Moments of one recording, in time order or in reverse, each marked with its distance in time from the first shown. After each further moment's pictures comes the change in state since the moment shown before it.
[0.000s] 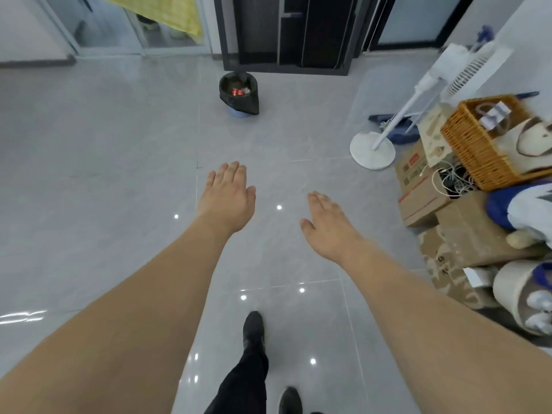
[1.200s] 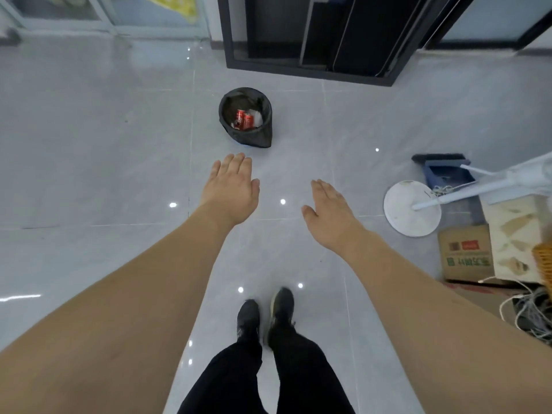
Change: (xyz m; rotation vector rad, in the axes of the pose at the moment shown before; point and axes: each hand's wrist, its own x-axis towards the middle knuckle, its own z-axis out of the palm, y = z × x) left_hand 0.633 -0.133 -0.028 -0.006 -0.201 -0.028; right_hand 0.631 -0.014 -0.188 0.048 -0.160 0.066
